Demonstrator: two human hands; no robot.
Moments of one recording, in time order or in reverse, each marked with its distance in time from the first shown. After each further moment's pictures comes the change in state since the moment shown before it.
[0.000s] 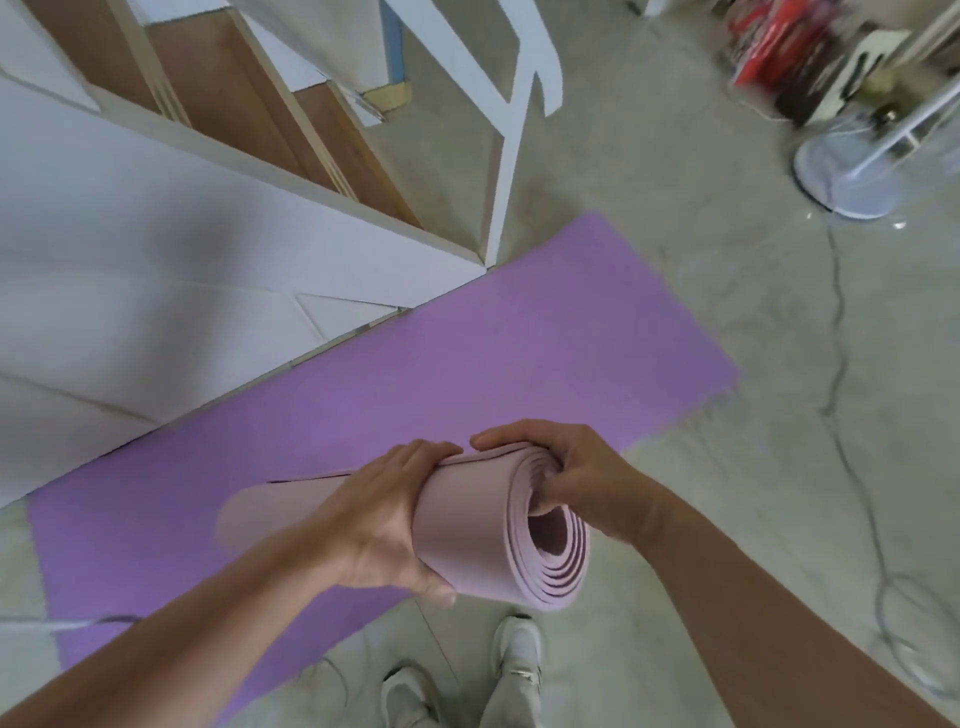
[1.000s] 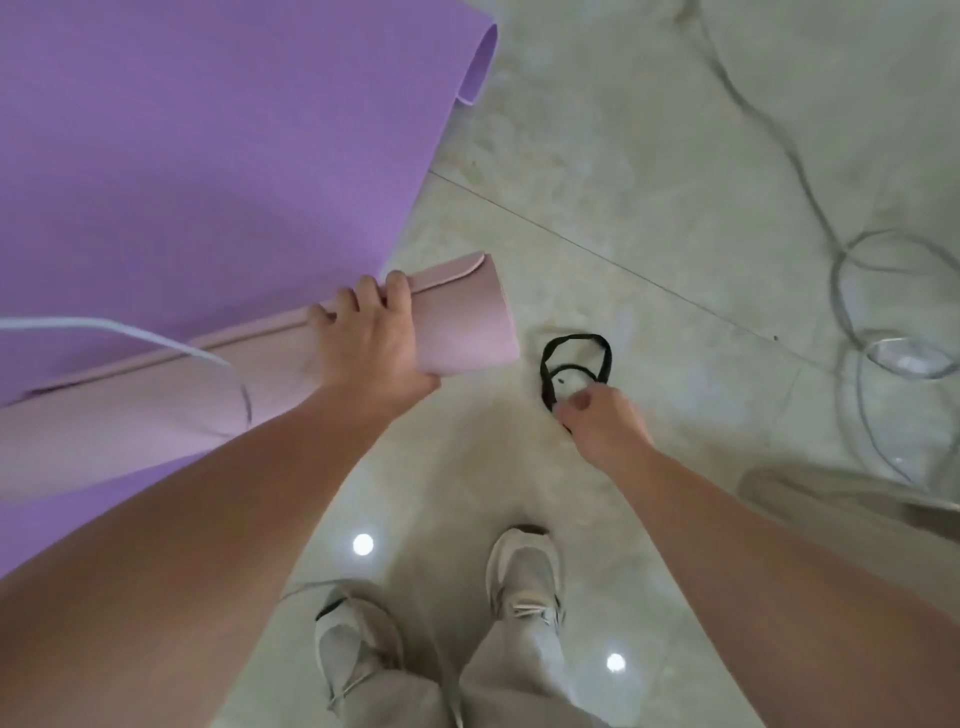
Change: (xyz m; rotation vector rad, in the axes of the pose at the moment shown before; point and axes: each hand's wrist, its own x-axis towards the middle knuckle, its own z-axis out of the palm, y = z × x) left_hand 0.467 0.147 0.458 0.781 0.051 -0.044; right_hand -0.087 0.618 -0.287 0.006 0.740 0.908
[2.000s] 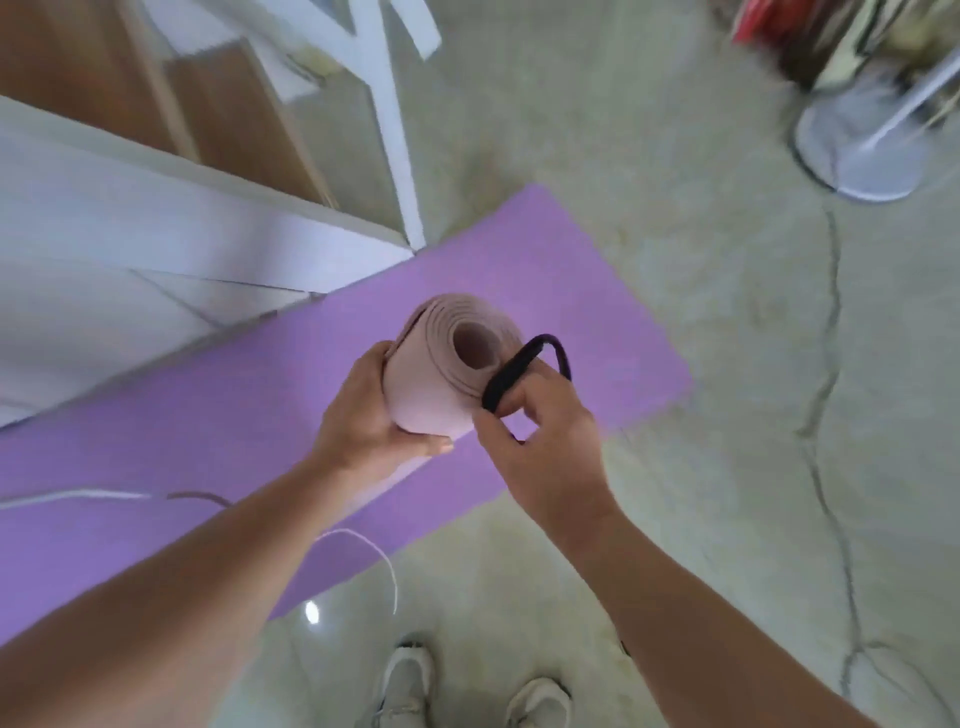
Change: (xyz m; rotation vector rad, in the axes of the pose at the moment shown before) left_hand -0.189 -0.275 -0.228 -1.164 0.318 -0.493; right_hand -0.364 -0.339 -0.039 0.140 0.057 -1.283
